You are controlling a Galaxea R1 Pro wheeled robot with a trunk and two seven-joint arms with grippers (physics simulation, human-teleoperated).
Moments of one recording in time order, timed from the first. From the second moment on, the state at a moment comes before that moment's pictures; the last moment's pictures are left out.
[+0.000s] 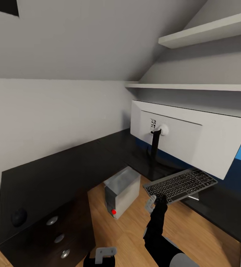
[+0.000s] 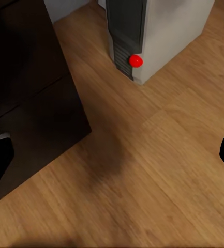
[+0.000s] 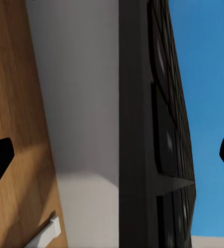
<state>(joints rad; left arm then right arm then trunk) -0.04 -0.17 -0.48 -0.97 0.16 0.08 0.58 -0.55 0.14 0.36 -0.44 0.72 0.46 -0.69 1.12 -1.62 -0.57</state>
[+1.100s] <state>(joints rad) -0.04 -0.17 -0.48 -0.97 0.16 0.08 0.58 -0.55 0.14 0.36 -0.44 0.72 0.48 -0.70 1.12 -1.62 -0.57</state>
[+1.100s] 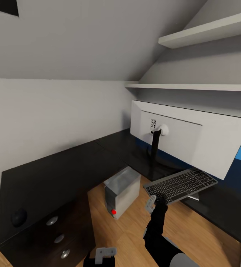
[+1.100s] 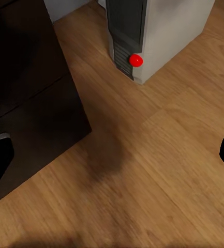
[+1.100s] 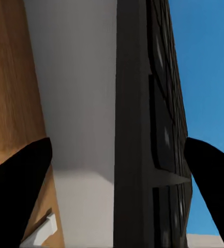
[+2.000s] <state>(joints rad) -0.04 -0.17 -0.48 -0.97 0.16 0.08 0.58 -0.55 0.14 0.36 -0.44 0.72 0.49 -0.70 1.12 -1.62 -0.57</state>
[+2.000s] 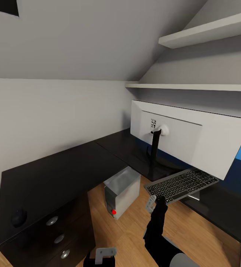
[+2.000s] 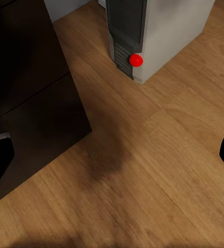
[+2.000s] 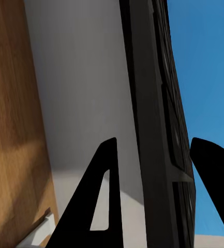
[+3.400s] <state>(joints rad) -0.04 -0.17 -0.48 -0.95 0.16 0.08 0.57 -0.55 0.14 0.36 -0.44 0.72 0.49 -0.70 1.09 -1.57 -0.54</state>
